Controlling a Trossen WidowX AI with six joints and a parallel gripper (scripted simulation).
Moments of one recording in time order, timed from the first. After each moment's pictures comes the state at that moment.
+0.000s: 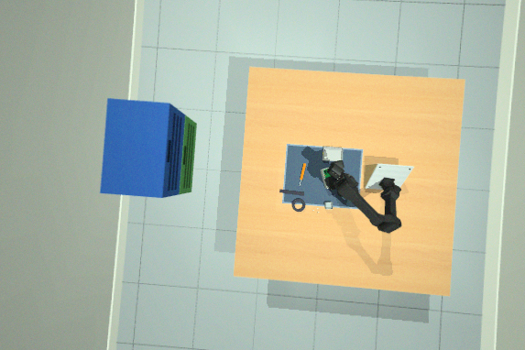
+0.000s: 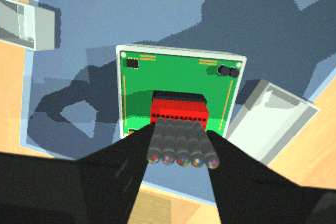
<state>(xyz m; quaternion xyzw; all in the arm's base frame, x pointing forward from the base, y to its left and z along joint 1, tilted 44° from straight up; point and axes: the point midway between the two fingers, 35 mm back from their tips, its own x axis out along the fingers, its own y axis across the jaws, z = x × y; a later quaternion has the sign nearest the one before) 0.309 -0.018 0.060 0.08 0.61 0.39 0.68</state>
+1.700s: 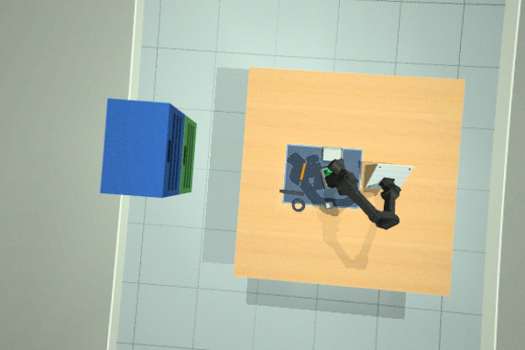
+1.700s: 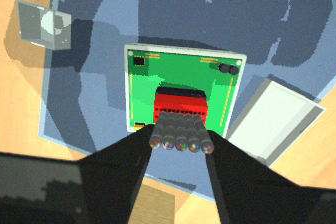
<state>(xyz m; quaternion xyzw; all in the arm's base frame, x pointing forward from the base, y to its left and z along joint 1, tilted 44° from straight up) 0.311 -0.029 0.066 0.10 0.61 0.41 0.67</state>
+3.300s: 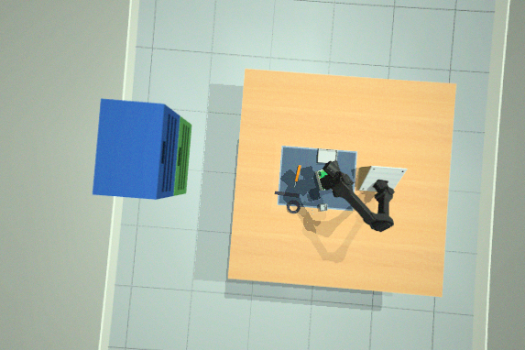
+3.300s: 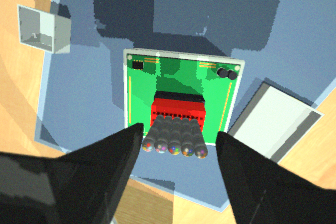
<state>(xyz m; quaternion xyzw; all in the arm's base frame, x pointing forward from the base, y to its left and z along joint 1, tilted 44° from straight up) 0.310 -0.027 0.060 0.11 0.60 0.41 0.68</state>
